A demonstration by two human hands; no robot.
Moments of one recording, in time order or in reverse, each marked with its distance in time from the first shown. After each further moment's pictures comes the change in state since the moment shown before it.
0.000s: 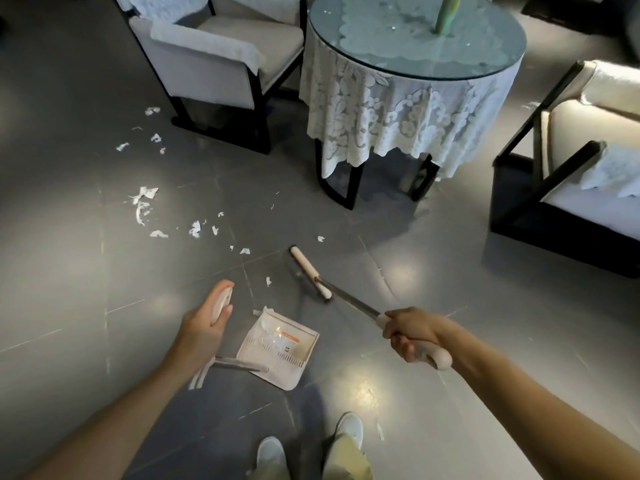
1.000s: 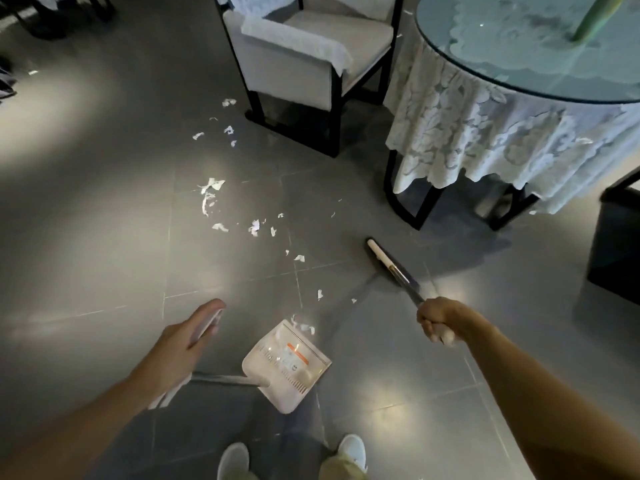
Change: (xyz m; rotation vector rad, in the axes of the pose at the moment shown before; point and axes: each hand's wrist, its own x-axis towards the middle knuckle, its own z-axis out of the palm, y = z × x) left_hand 0.051 -0.078 -0.106 -0.079 -0.086 -0.130; right_hand 0.160 -0.145 0.038 -0.509 0.226 -0.015
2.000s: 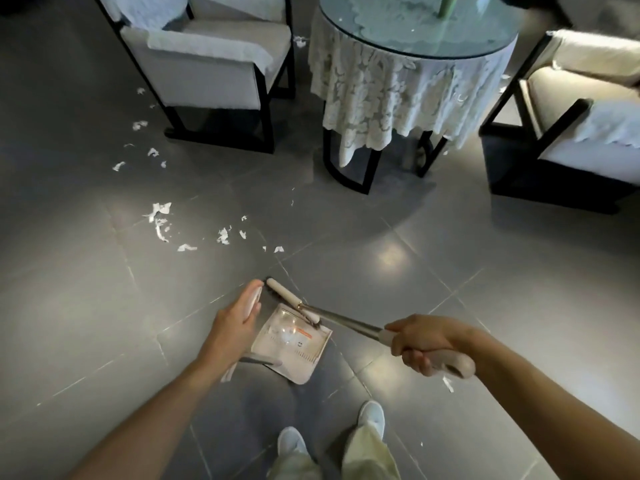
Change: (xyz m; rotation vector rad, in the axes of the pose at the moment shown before) left_hand -0.003 -0.079 -0.077 0.094 -0.148 0.335; right_hand -0.243 -0.011 0.226 0.356 -0.327 0.063
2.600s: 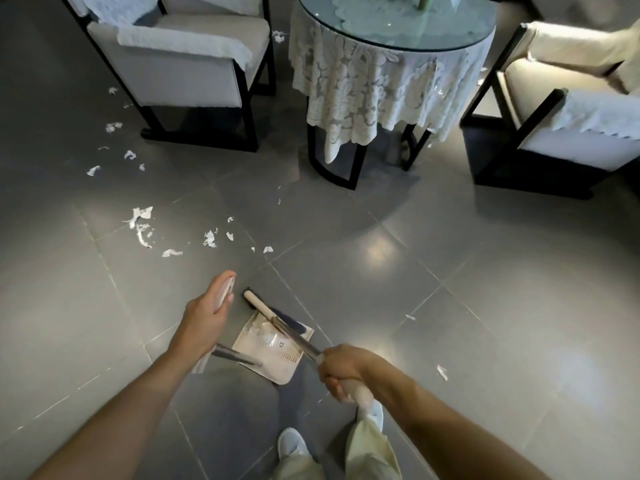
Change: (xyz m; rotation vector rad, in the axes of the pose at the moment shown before) left_hand 0.030 -0.025 -0.032 0.043 -0.023 -0.020; right_hand 0.080 -0.015 0.099 -0.051 0.095 -0.052
